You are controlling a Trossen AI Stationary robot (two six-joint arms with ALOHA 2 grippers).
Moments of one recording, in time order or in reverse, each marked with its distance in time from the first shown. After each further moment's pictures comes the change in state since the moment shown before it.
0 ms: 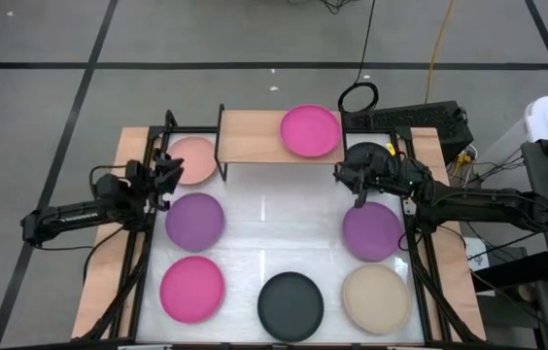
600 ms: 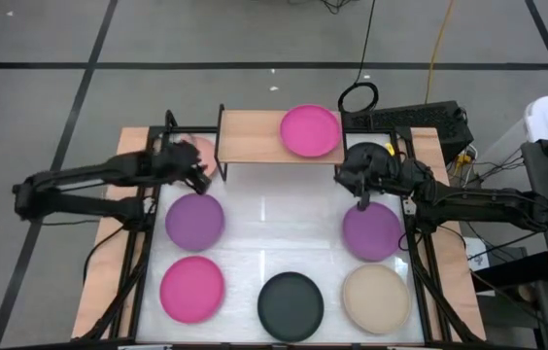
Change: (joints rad) left arm 0.000 0.766 0.732 -1.436 -0.379 -0.172; right arm 0.011 0.000 0.000 0.042 -0.095 0.044
